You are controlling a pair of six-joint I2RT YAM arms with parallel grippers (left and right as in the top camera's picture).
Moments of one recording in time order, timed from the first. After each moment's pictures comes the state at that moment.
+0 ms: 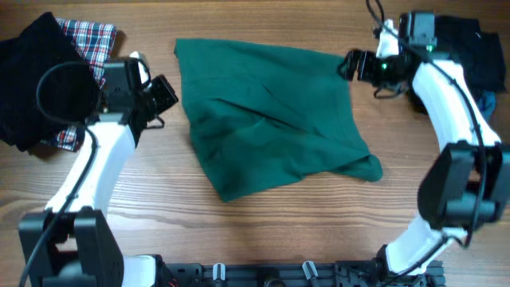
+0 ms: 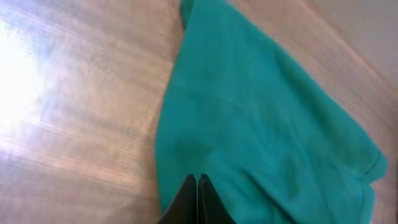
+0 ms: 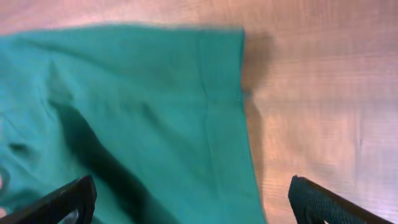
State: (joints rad) left arm 0.02 1.56 1.03 -0.32 0.21 -0.54; right arm -0.05 1.89 1.51 -0.75 -0.34 0.13
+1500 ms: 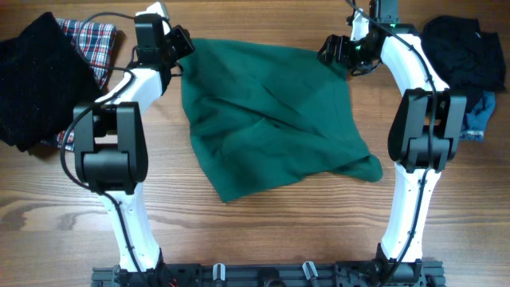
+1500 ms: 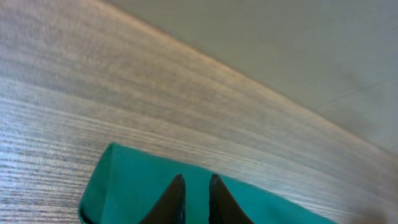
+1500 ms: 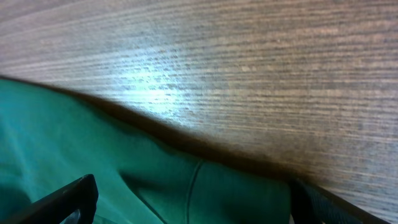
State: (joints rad) left arm -0.03 2.24 1.49 0.17 0.21 -0.51; right arm -0.01 2.42 1.98 -0.73 -0.40 0.13
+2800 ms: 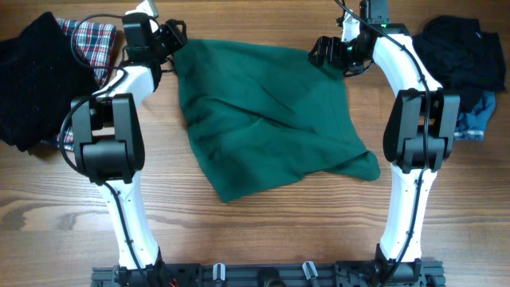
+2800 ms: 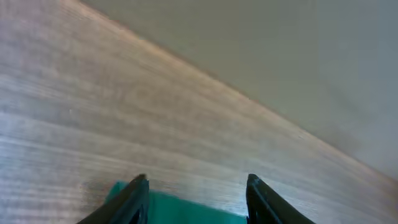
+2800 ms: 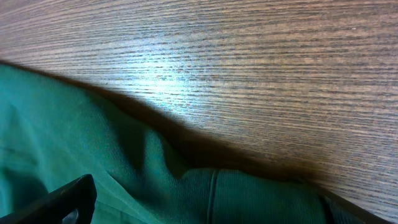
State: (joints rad) left arm 0.03 2.34 1.58 0.24 0.31 -0.55; right arm 0.03 2.42 1.98 -0.74 -0.43 0.13
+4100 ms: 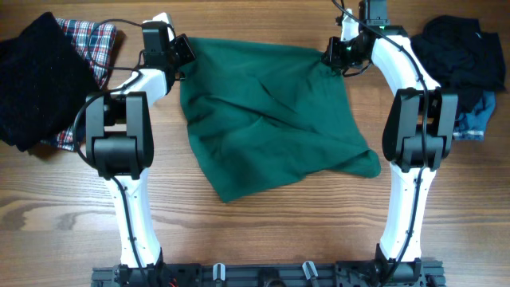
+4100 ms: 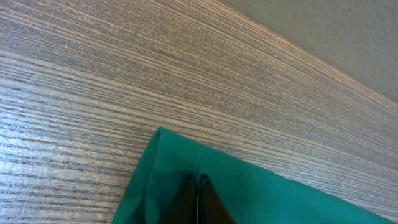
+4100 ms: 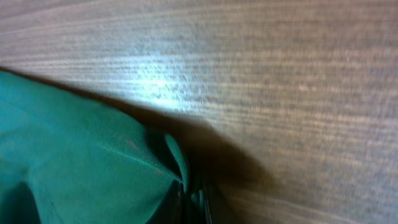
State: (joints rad) left arm -0.03 2.39 1.58 0.16 0.17 -0.45; right arm 0.03 2.44 1.97 -0.67 -0.42 0.11
